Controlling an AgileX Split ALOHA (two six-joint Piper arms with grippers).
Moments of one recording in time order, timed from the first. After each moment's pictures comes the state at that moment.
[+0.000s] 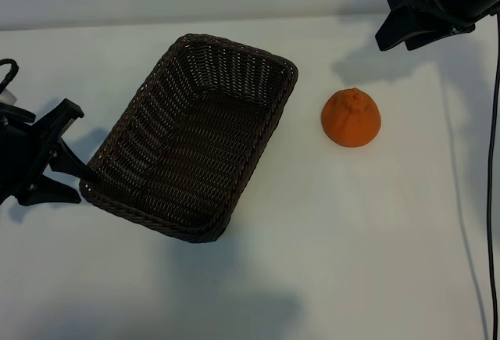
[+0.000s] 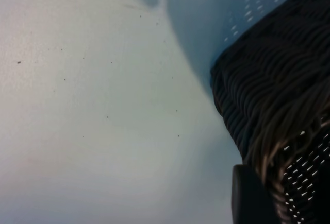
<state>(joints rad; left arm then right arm) 0.15 1.55 -0.83 -0.60 0.88 -0.17 -0.01 1.81 -1.56 0.54 1.14 -0.35</state>
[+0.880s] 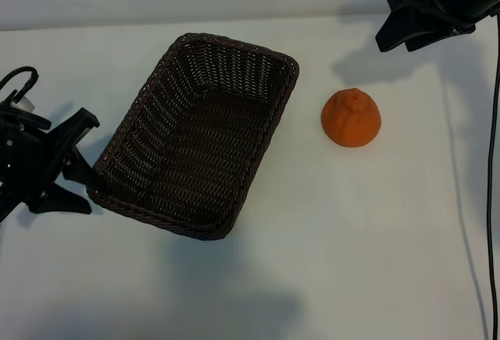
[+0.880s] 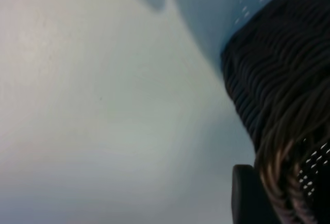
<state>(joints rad) 0.10 1.57 -0.83 -0.58 0.91 -0.20 -0.01 1.81 -1.56 0.54 1.15 -0.35</state>
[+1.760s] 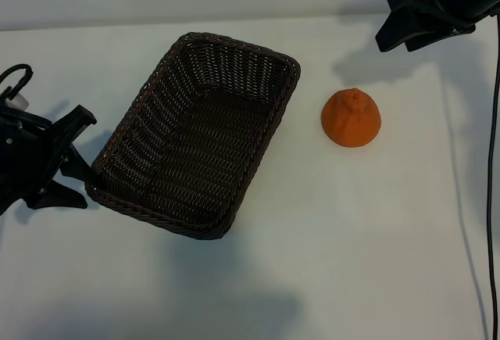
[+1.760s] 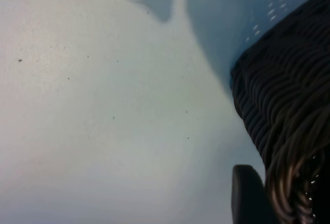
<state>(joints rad) 0.10 1.57 -0.83 -0.56 0.85 -0.21 -0.01 1.81 -1.56 0.54 1.15 -0.35</state>
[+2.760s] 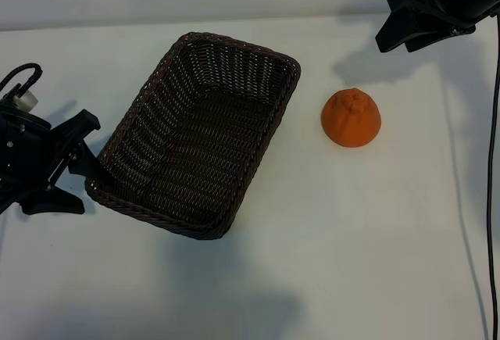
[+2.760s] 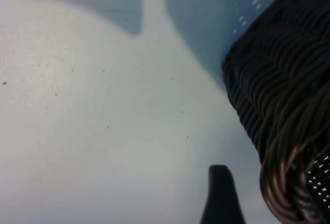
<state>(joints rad) 0.10 1.58 -0.83 -0.58 0.87 -0.09 -0.01 1.81 -1.56 0.54 1.15 -0.35</state>
